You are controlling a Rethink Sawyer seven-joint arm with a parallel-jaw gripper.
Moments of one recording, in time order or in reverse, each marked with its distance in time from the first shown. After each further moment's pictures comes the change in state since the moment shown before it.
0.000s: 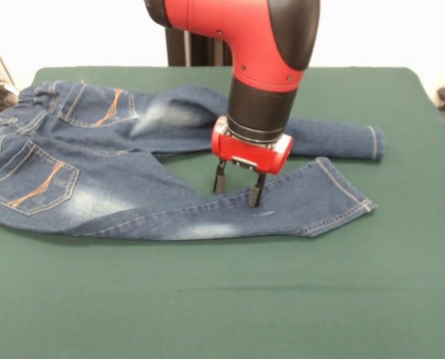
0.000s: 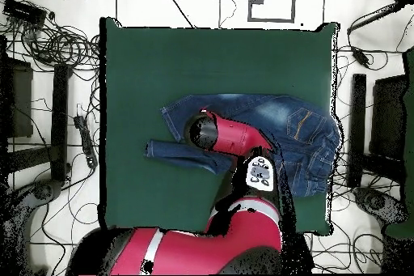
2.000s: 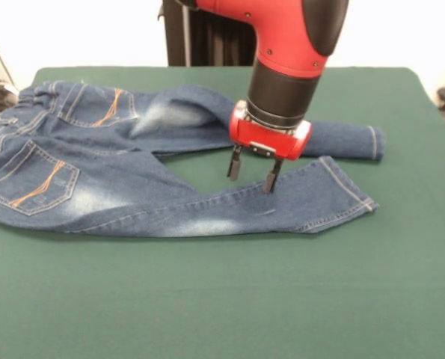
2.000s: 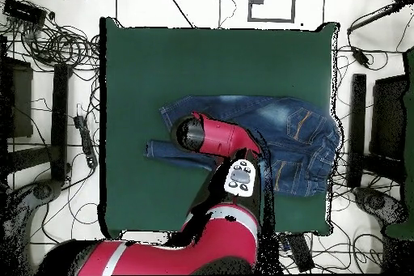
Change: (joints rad) arm 0.091 -0.015 -0.067 0.008 0.039 0.056 0.000
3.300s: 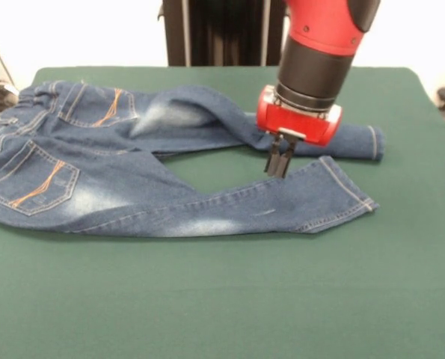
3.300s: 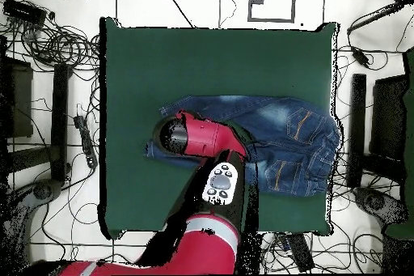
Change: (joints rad) arm 0.071 -0.043 -0.023 0.009 0.000 0.000 0.000
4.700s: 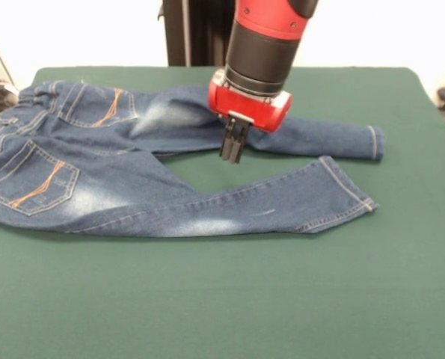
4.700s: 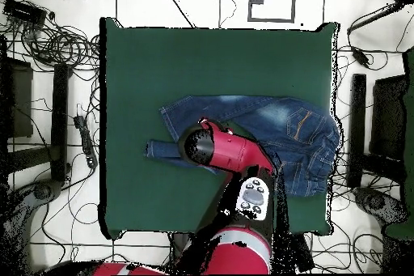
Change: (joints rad) arm -0.091 -0.051 0.000 0.109 0.001 -0.077 0.000
